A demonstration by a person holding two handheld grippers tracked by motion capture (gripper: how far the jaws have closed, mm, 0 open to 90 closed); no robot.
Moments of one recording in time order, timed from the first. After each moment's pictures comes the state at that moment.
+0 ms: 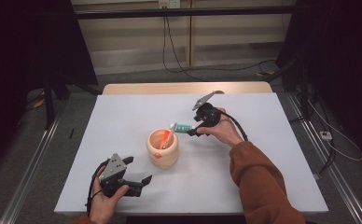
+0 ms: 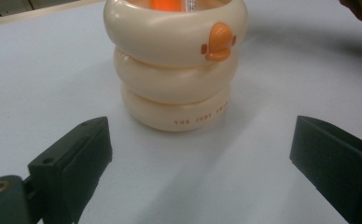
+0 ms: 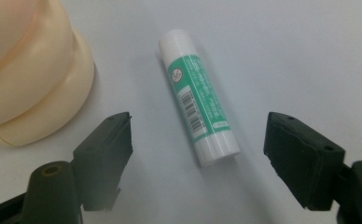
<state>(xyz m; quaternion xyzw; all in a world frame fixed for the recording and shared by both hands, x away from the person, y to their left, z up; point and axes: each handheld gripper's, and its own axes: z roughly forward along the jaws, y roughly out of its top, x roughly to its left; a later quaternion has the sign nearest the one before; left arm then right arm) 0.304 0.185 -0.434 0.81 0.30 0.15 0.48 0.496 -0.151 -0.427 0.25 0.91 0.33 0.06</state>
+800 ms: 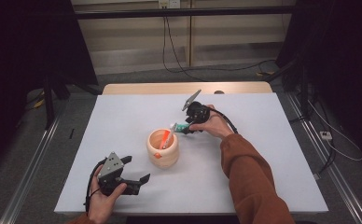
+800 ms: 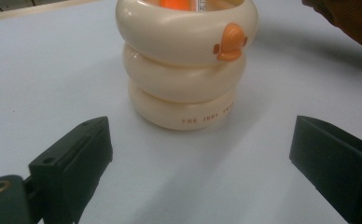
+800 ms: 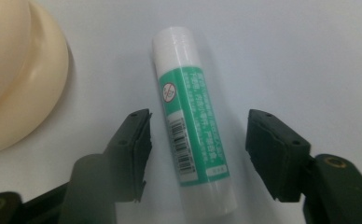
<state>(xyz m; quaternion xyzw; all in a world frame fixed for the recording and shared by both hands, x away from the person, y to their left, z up) 0.308 0.191 -0.434 0.80 0.32 0.15 0.49 0.524 -0.122 -0.442 0.20 0.94 0.29 0.04</state>
